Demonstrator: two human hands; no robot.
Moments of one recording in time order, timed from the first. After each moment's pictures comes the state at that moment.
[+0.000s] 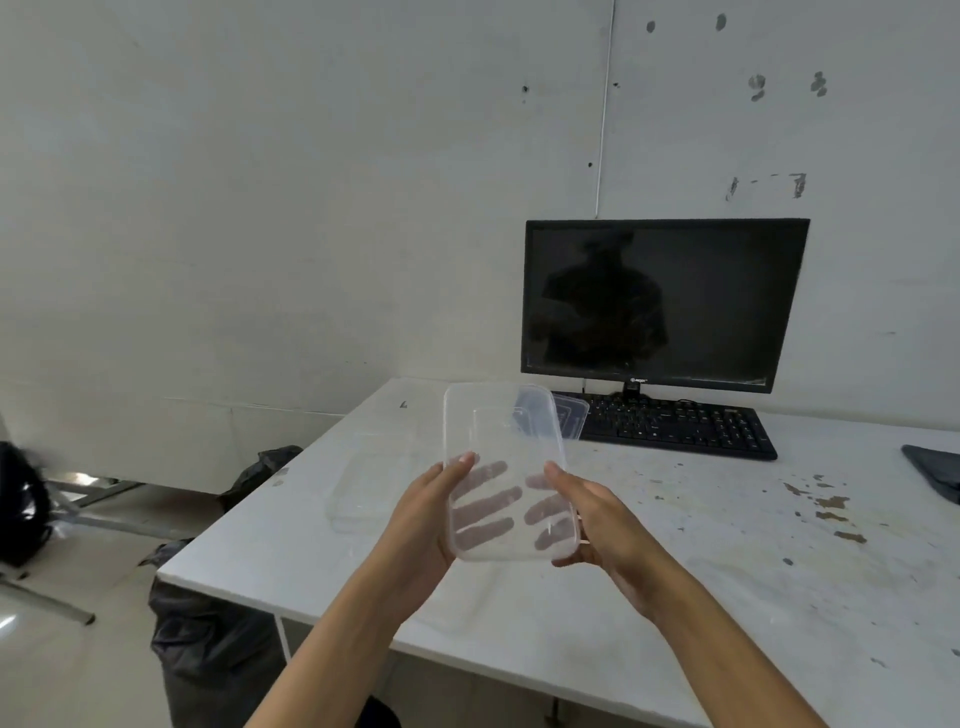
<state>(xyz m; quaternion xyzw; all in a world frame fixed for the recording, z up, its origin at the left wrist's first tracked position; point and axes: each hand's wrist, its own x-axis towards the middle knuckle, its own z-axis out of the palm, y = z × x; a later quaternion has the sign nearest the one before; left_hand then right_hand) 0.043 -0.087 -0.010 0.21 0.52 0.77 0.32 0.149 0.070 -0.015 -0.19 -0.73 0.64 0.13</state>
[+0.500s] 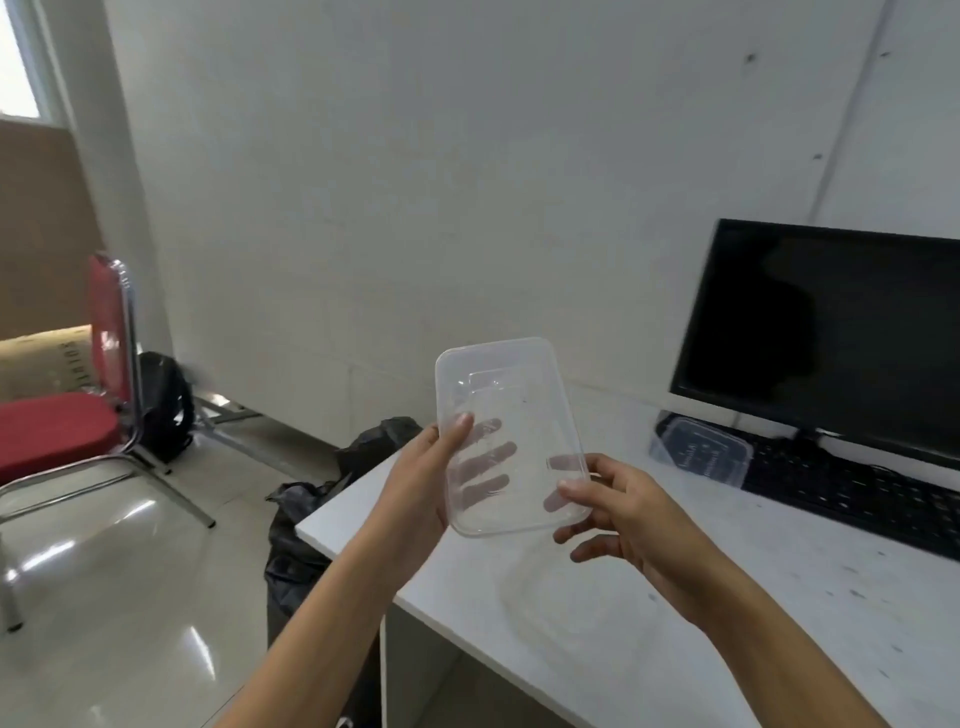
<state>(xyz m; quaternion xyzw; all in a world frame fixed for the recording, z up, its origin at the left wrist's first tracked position) -0.057 -0.183 0.000 0.15 0.52 0.82 0.18 0.044 0.003 0.012 -0.06 -0.76 0.64 0.05</state>
